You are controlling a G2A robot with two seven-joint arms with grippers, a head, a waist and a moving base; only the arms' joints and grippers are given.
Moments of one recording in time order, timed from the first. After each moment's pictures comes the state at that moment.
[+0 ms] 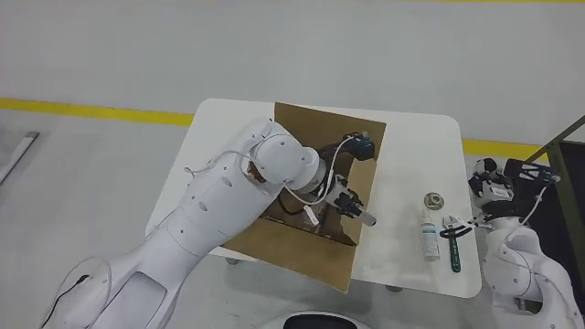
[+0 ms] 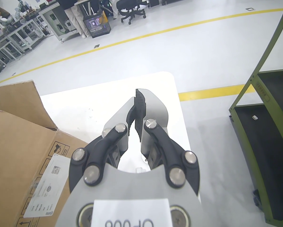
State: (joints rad) left arm 0.44 -1.45 -0.71 -1.35 0.24 -0.14 -1.38; right arm -1.57 -1.26 1.83 -1.90 -1.00 0.05 0.27
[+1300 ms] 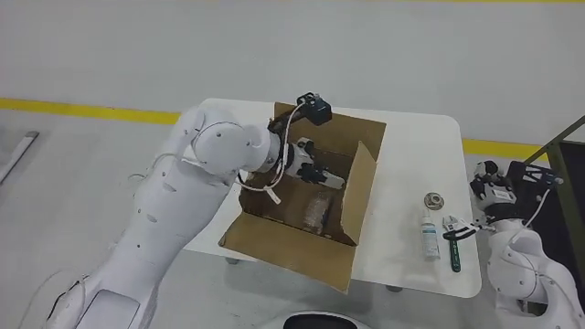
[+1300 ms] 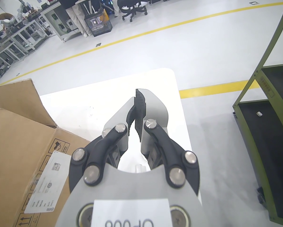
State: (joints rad) left arm 0.58 -1.33 -1.04 -1.62 0.50 -0.11 -1.42; right arm -1.57 -1.26 1.84 -1.88 -0.97 0.03 0.28
